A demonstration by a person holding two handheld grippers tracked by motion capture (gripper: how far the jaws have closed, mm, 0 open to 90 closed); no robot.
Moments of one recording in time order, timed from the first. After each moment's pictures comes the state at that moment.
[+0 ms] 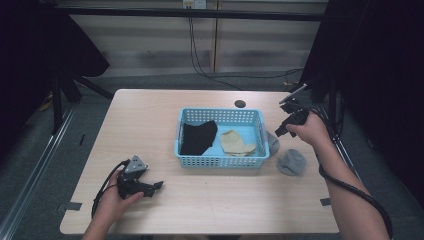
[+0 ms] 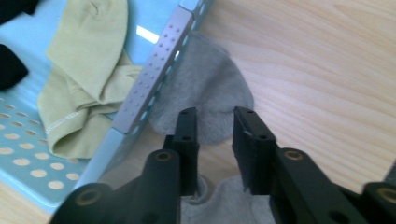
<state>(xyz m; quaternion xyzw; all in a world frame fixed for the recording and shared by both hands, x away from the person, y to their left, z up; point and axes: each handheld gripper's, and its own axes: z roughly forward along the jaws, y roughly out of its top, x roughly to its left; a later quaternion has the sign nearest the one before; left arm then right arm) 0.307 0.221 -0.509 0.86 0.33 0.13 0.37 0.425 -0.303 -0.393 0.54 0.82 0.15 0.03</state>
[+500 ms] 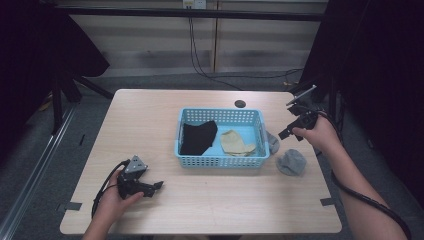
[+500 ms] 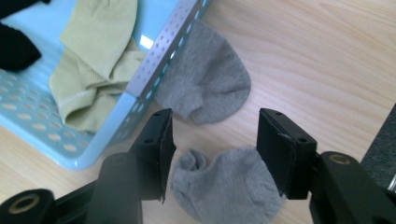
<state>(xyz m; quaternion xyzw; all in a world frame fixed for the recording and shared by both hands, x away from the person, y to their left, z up) 0.307 0.221 -0.509 0.86 0.33 0.13 0.37 0.396 -0.312 -0.376 0.53 0.83 0.16 0.05</state>
